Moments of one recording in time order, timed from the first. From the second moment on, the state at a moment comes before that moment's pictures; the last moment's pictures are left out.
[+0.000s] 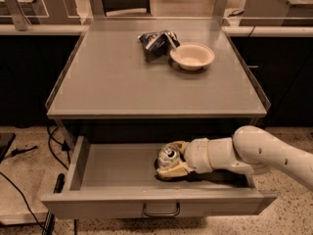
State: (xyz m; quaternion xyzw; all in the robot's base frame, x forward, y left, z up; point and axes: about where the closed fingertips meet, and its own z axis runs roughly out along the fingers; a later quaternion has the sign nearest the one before) arm 0.494 -0.042 0.643 -0.55 0.67 0.29 0.41
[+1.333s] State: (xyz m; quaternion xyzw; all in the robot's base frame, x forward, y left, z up) arm 0.494 -0.041 0.643 -0.55 0.67 0.29 0.41
